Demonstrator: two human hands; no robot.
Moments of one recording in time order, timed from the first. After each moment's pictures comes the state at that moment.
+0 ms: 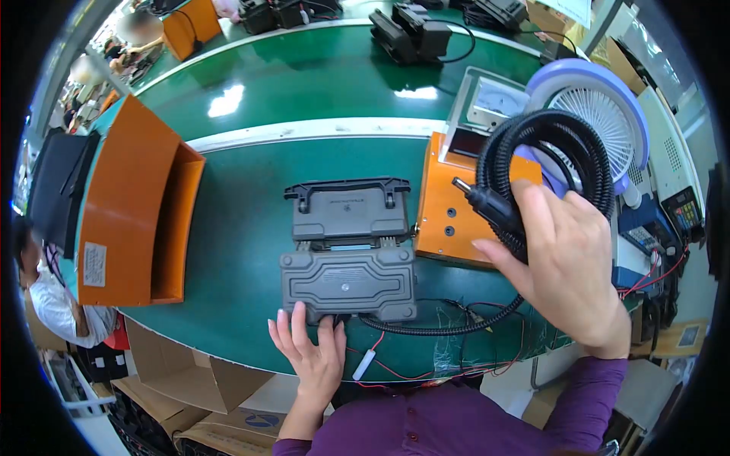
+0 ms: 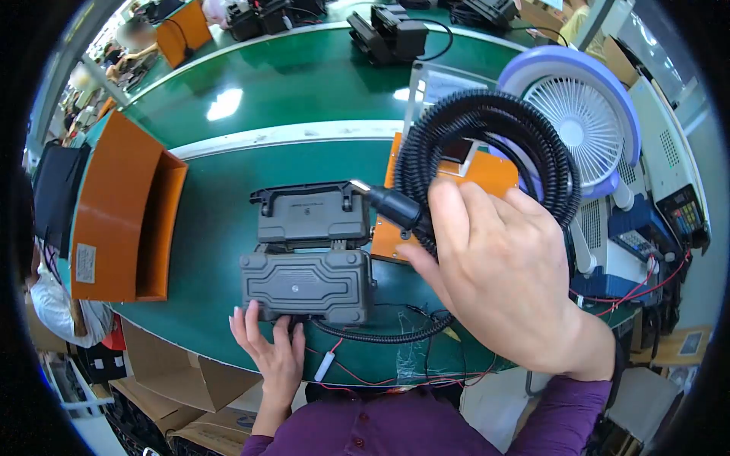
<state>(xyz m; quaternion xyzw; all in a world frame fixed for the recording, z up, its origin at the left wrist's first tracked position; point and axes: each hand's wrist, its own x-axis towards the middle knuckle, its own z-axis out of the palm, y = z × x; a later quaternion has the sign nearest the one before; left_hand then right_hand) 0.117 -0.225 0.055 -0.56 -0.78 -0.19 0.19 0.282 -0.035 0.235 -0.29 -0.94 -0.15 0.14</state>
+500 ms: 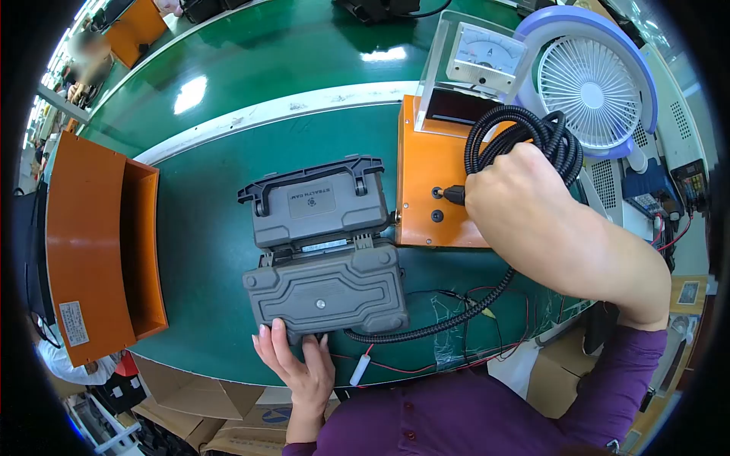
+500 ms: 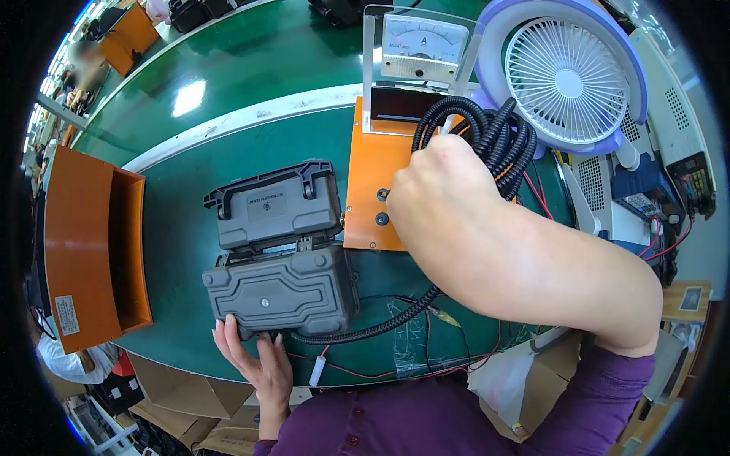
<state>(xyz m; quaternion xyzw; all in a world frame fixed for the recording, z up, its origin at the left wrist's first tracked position) 0.108 -0.230 0.047 -0.60 -0.77 -0.16 0.15 0.269 0.009 0.201 -0.17 -0.94 -0.20 -0.22</state>
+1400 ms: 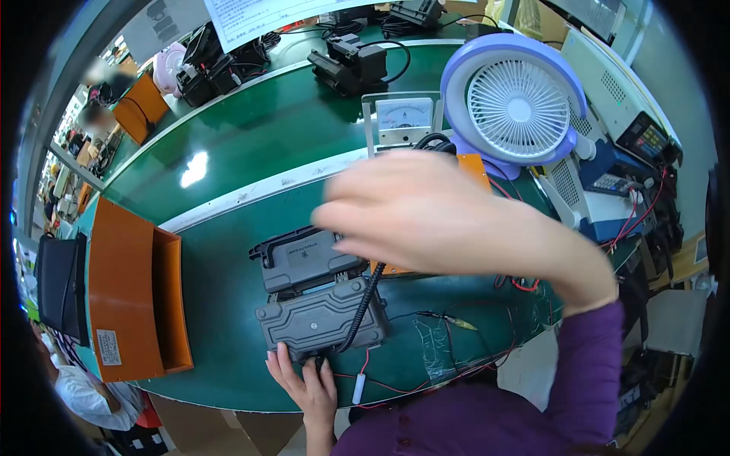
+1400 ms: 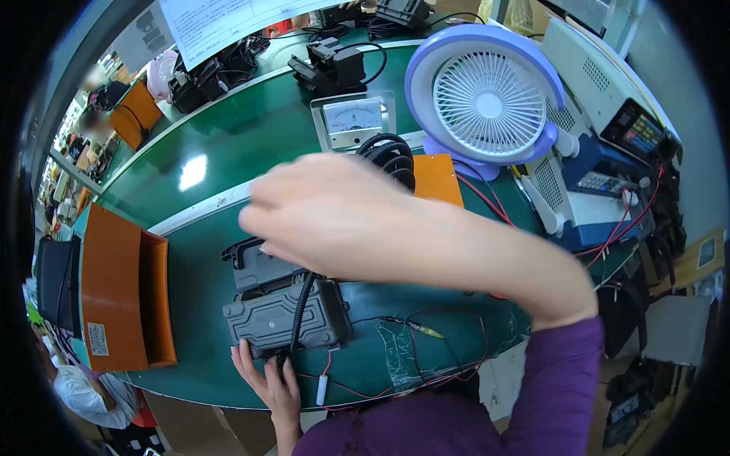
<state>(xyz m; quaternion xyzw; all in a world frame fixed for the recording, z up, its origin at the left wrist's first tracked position) 0.108 -0.235 0.045 -0.58 -0.76 -0.26 0.11 0.257 0.013 0.225 -0.08 -0.97 0.00 0.21</state>
